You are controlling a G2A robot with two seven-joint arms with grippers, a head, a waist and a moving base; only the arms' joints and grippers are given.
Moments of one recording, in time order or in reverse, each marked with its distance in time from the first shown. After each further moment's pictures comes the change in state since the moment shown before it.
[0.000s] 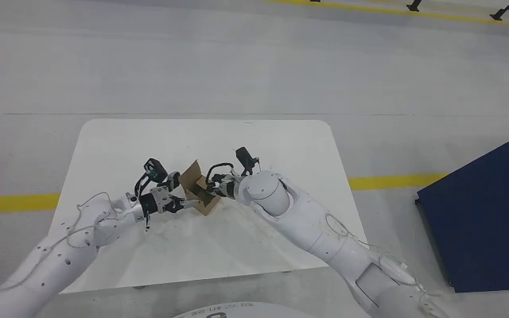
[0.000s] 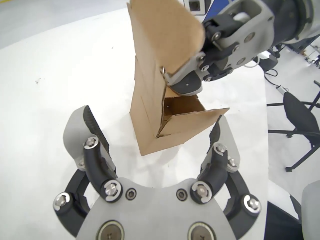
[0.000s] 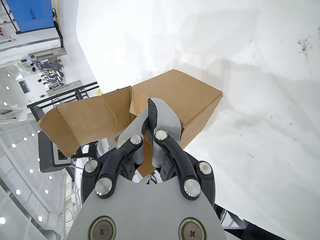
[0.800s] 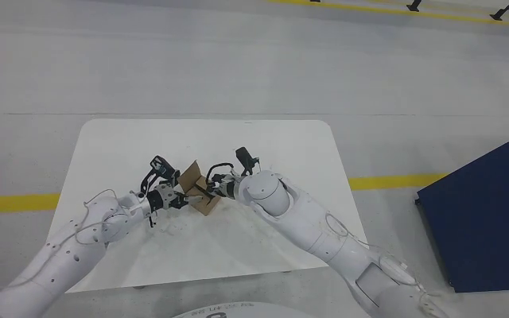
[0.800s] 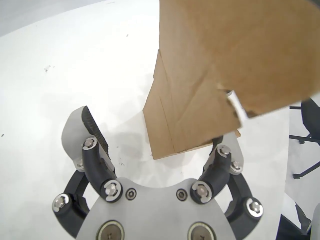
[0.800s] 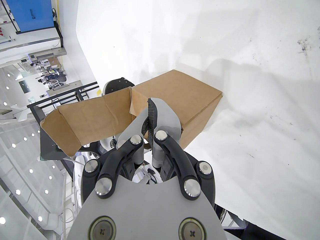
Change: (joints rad) left arm -0.003 -0.051 -0.014 0.007 0.021 0.135 -0.125; right arm -0.001 0.000 0.001 -0.001 0.000 -0.002 0.000
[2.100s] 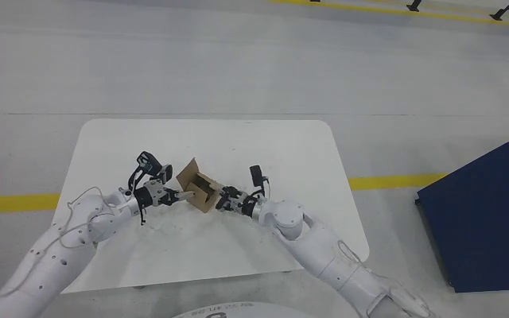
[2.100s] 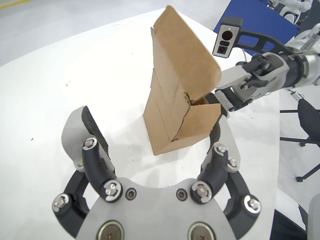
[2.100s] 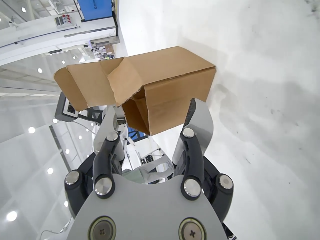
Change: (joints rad) left arm 0.081 0.023 -0.174 -0.060 0.062 -0.106 0.004; right arm -0.266 0.027 0.168 0.090 0.027 -0.591 0.161
